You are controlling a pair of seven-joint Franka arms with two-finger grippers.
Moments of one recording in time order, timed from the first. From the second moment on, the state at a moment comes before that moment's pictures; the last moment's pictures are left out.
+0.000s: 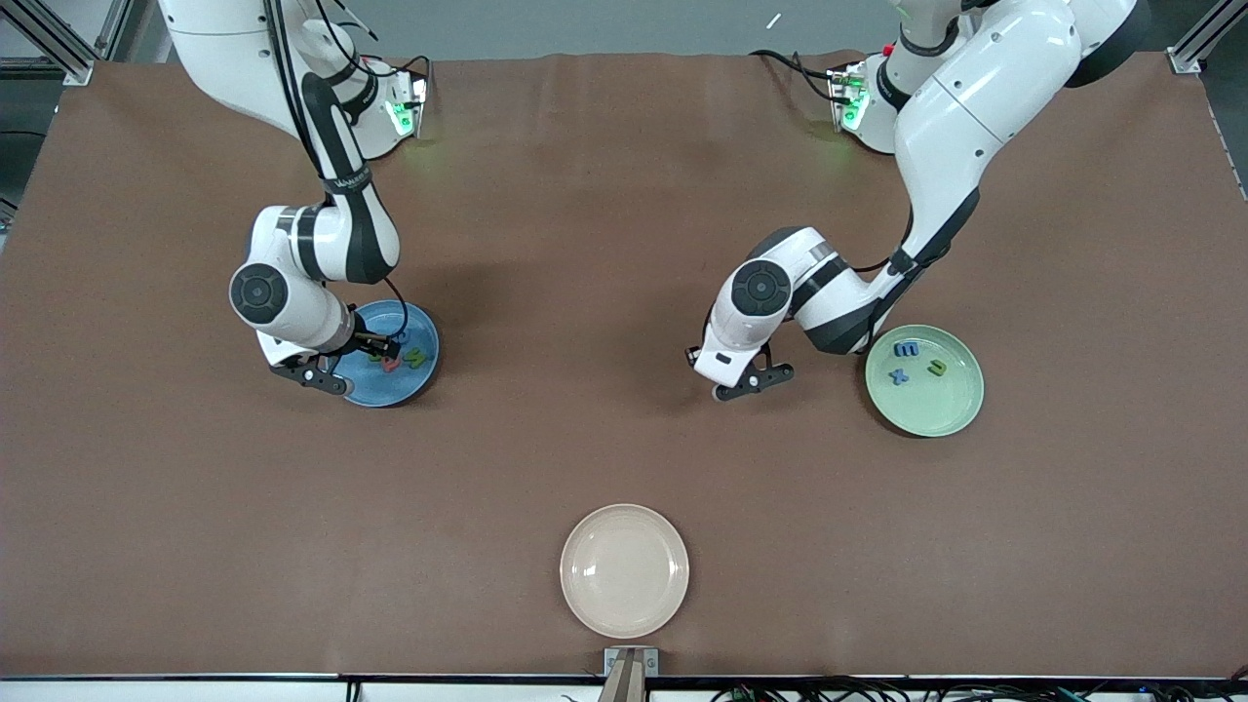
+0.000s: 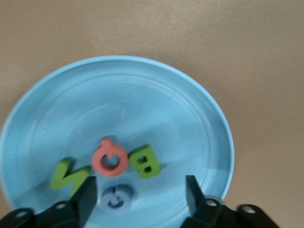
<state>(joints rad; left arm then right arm) -0.03 0.74 -0.64 -1.85 0.49 2.35 -1.23 0.73 0.39 -0.56 -2.21 0.29 2.30 0.28</state>
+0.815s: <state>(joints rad) -0.04 0.74 -0.64 -1.86 0.49 2.35 -1.23 0.72 0.36 -0.86 -1.58 0.19 1.48 -0.03</state>
